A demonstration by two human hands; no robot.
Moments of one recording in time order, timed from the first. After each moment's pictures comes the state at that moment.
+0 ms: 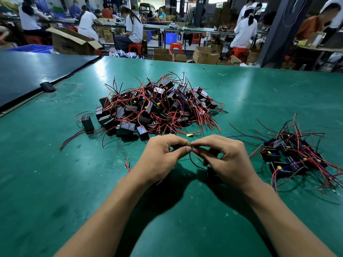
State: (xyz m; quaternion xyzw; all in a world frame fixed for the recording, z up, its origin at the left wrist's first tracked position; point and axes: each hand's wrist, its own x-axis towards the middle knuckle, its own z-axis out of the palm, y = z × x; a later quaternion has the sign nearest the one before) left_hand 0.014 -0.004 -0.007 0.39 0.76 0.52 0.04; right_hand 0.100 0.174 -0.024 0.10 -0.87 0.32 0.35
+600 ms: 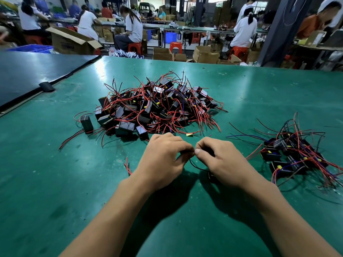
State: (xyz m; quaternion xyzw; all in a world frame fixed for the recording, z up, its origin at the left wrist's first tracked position) left_hand 0.015 0.000 -0.016 0.49 0.78 0.34 -0.17; right_hand 0.098 0.167 -0.014 -0.04 -0.95 0.28 0.15
